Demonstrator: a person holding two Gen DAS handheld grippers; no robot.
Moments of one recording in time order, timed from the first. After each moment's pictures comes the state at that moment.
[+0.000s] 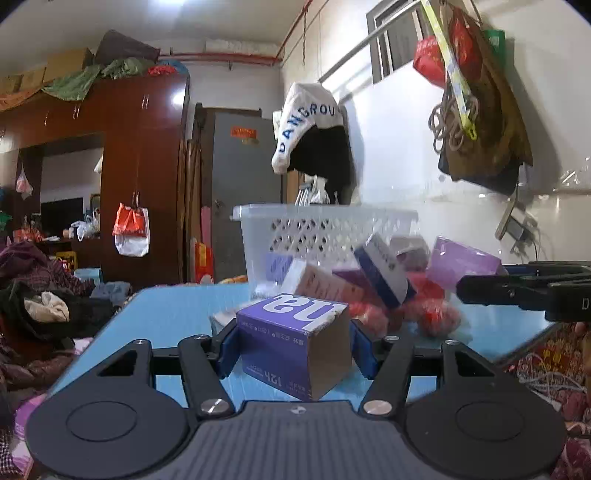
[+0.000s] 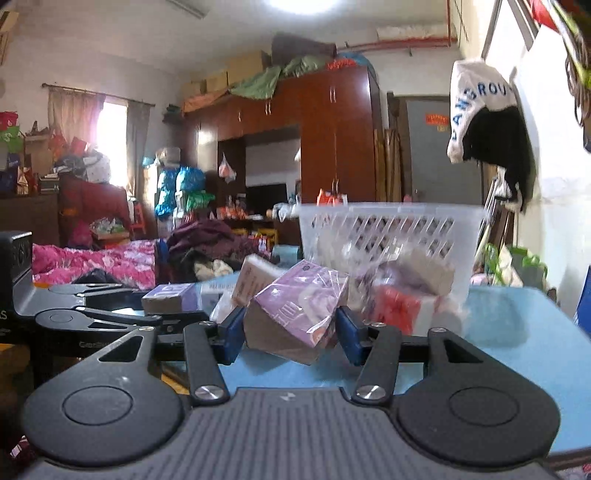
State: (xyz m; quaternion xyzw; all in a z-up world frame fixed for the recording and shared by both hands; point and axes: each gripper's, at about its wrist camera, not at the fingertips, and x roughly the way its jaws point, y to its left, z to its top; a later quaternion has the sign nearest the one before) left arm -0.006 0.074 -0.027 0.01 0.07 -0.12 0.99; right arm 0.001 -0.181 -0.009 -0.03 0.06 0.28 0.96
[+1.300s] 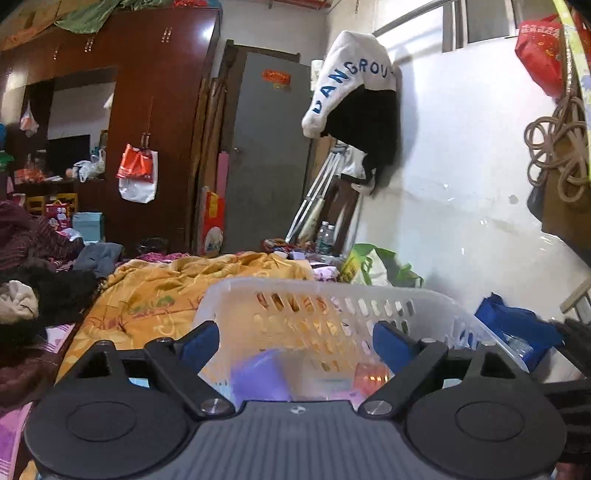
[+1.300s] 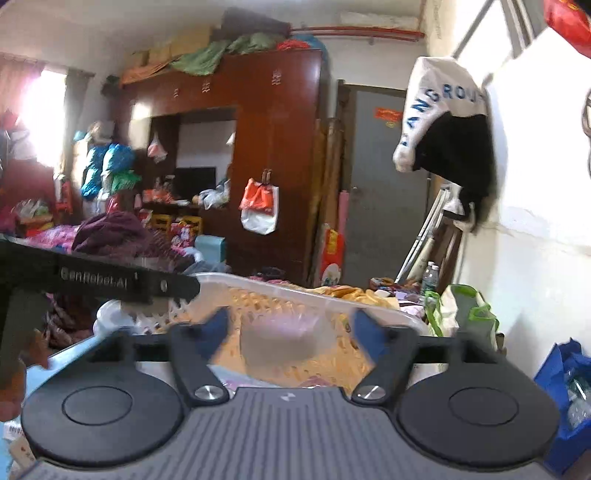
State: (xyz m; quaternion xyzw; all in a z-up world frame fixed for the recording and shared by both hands) left arm 0.243 0.034 0.092 -0.06 0.19 -0.09 0.98; right arm 0.193 -0.179 0.073 -0.05 0.10 0.18 0.98
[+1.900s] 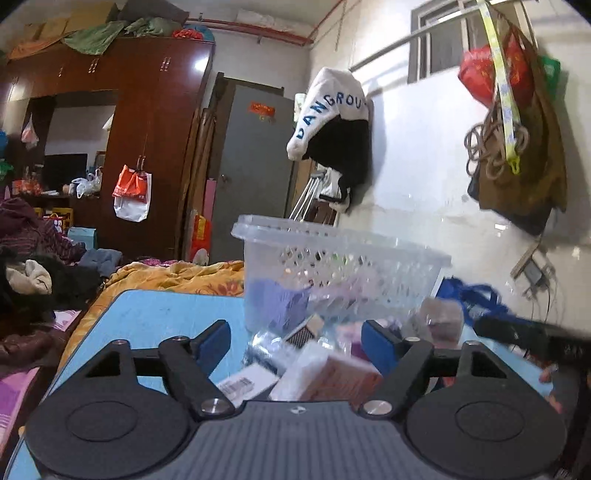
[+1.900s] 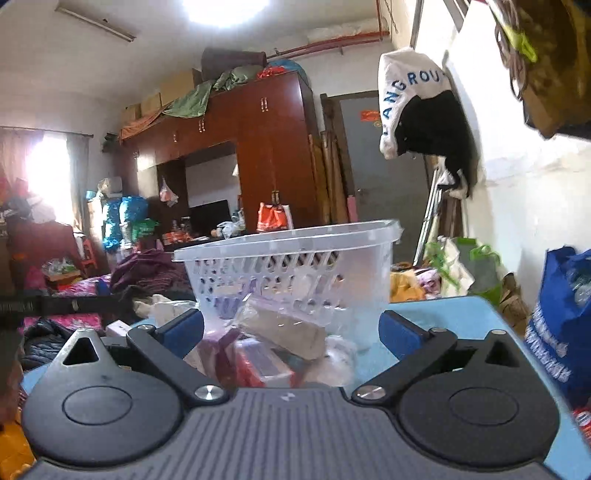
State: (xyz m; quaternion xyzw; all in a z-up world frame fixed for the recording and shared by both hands) left arm 0.077 0.069 0.015 -0.06 0.12 -0.12 0.98; right arm 0.083 -0.235 0.009 0.05 0.09 0.22 0.97
